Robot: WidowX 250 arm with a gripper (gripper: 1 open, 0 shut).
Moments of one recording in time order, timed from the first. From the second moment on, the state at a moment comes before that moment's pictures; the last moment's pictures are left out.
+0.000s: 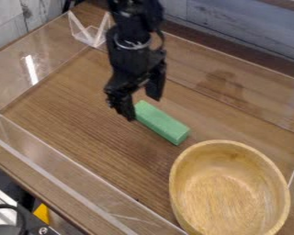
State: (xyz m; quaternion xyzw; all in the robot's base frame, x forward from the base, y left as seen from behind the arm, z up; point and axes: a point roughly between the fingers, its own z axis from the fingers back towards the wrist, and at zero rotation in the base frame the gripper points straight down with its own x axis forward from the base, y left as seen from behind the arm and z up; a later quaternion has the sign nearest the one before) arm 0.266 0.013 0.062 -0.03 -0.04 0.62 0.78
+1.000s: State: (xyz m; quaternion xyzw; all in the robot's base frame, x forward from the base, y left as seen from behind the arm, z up) arm 0.290 0.023 0.058 -0.01 -0.06 0.57 0.82
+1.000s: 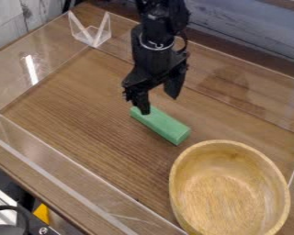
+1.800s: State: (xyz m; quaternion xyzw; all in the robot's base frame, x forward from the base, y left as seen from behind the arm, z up) arm 0.290 0.023 0.071 0.01 -0.06 0.63 0.78
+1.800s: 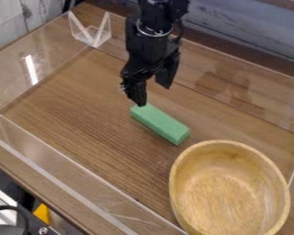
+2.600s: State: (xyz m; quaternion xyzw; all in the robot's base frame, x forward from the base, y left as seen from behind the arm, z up) arm 0.291 0.023 0.067 0.03 -0.05 0.68 0.73
